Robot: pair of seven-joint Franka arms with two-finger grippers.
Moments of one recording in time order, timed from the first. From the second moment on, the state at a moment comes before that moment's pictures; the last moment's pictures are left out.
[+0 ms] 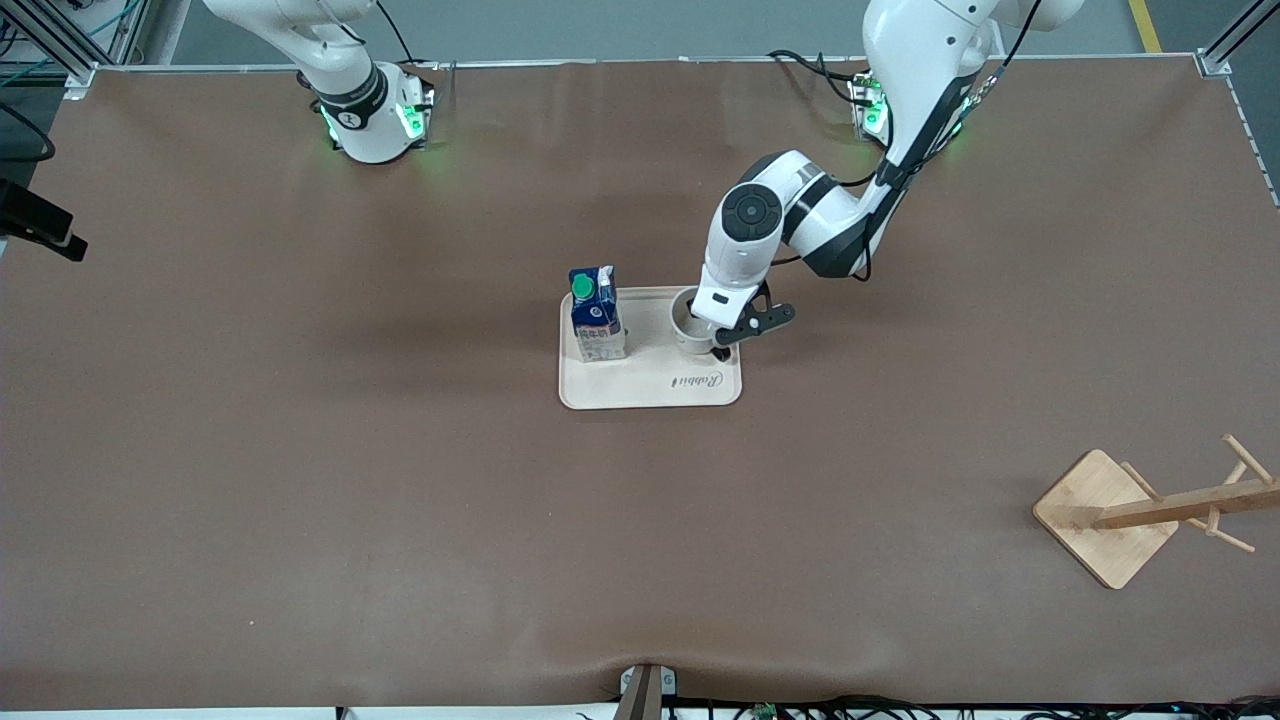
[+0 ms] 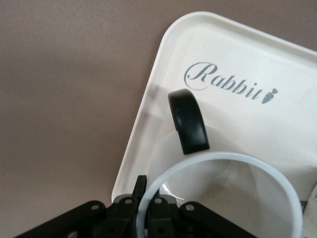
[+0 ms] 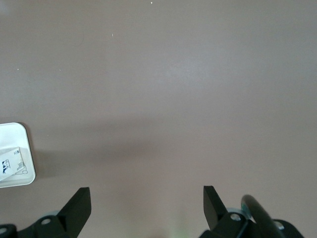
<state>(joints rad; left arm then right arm) -0.48 0.44 -0.27 -2.06 0.08 2.44 -1.16 0.02 0.05 -0.11 -1.38 -0.01 1.41 -0.02</state>
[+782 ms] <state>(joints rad) -0.34 0.37 -0.26 -1.67 0.18 2.02 -0.96 0.09 0.17 -0.09 -1.42 0.04 1.41 -0.04</state>
